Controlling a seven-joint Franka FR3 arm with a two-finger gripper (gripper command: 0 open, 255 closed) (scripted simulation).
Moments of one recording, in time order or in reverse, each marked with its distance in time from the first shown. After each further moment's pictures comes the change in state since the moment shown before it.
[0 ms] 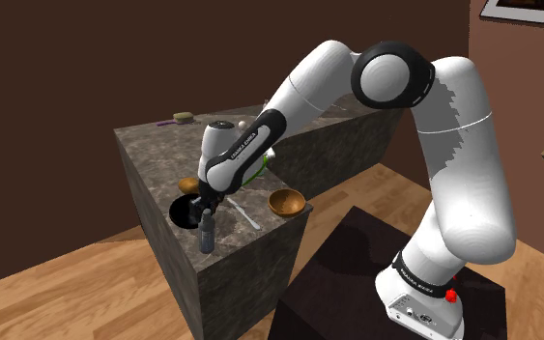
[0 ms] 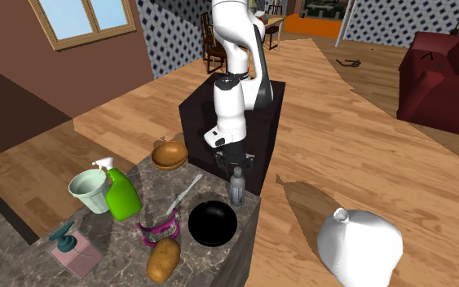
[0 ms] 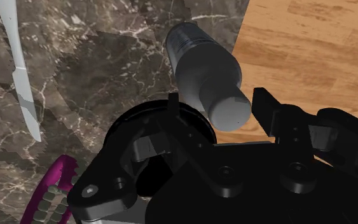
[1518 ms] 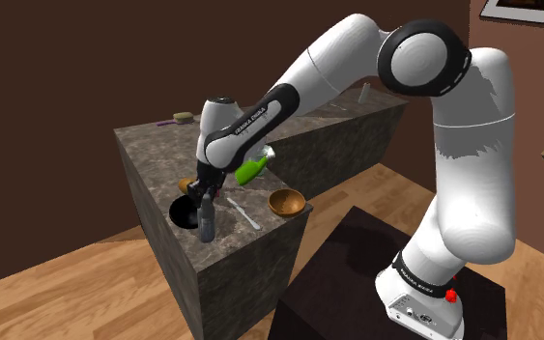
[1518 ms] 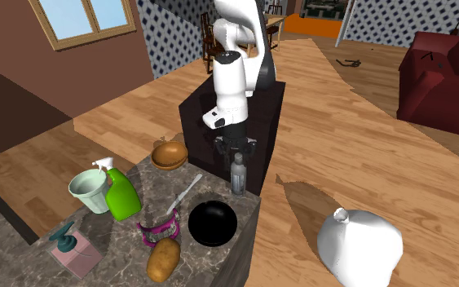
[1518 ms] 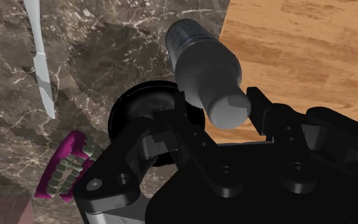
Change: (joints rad) arm -0.013 -0.144 0.016 -0.024 0.015 -0.120 0.004
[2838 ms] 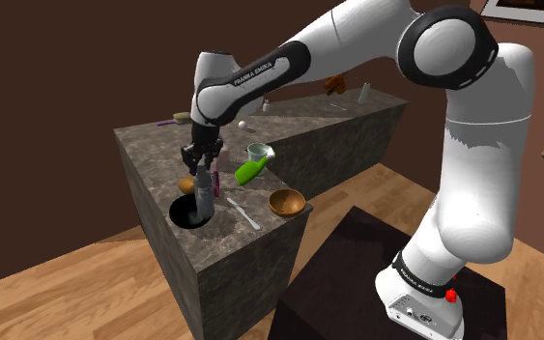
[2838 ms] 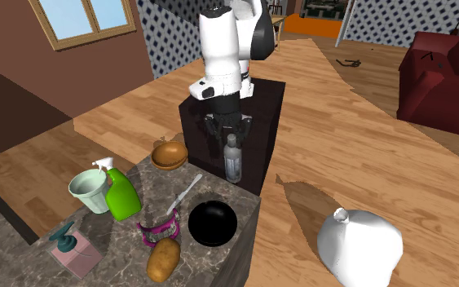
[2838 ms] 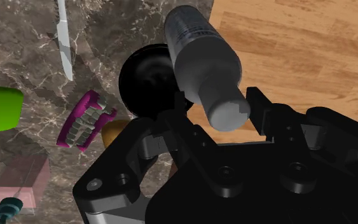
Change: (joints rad) arm -0.032 -0.099 0.002 0.153 0.014 -0.253 -0.023
